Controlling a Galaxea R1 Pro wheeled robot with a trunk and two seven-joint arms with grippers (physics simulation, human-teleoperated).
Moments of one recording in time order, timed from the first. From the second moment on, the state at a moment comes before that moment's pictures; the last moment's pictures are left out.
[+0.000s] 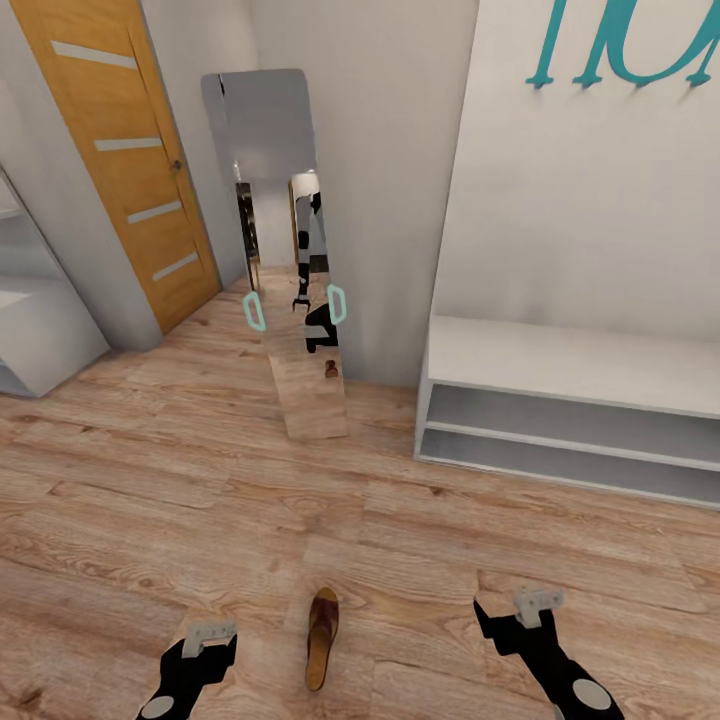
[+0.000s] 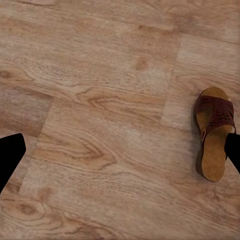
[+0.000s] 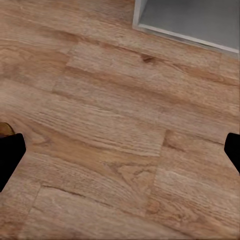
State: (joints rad) left arm -0.42 0.06 0.05 -0.28 0.00 -0.25 0.06; right arm -0.14 -0.10 -0.03 -1.03 0.05 0.03 0.15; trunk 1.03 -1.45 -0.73
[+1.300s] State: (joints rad) left arm -0.42 0.06 0.05 -0.28 0.00 -0.25 0.06; right arm -0.14 -0.10 -0.04 -1.02 0.05 0.03 0.16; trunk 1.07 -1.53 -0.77
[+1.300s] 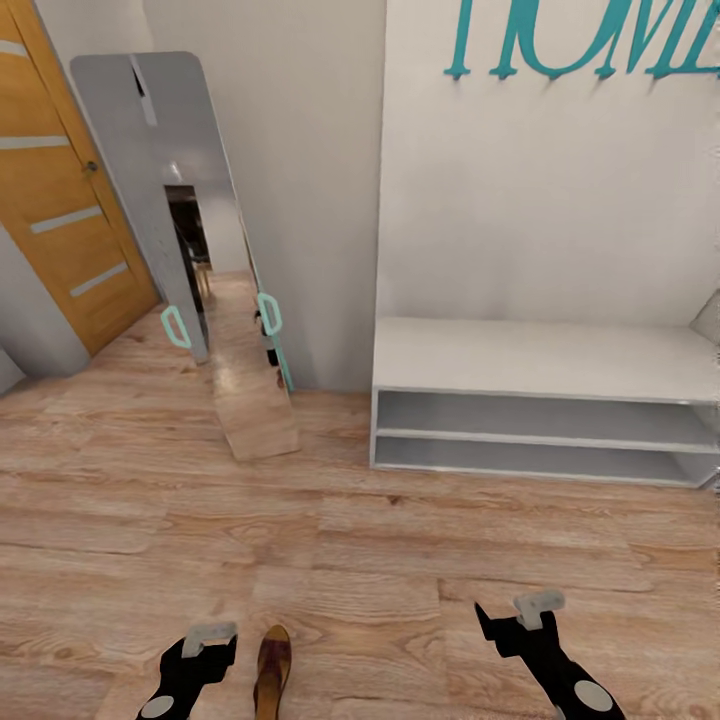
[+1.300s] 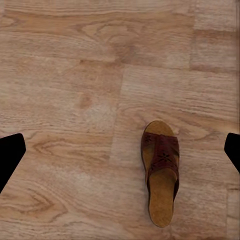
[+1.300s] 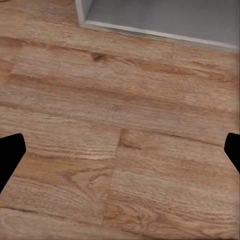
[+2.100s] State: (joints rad) left arm -0.43 0.06 0.05 -0.28 0.00 -0.26 0.06; right arm -0.14 -0.10 -0.04 -1.03 0.05 0.03 0.15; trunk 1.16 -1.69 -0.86
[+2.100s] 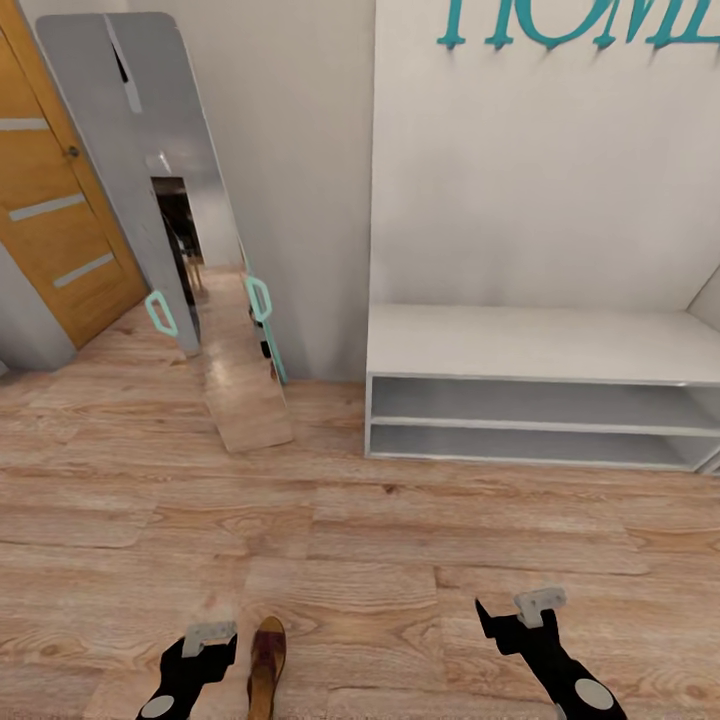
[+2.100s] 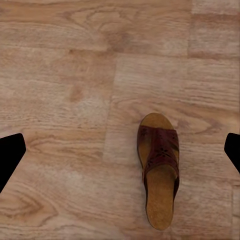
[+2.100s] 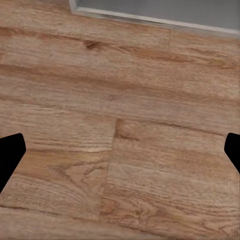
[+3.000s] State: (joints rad) left arm -0.44 0.06 0.05 -0.29 -0.01 -0.26 0.03; right arm -0.14 -0.10 -0.04 -1.44 0.01 0.29 0.15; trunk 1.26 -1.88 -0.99
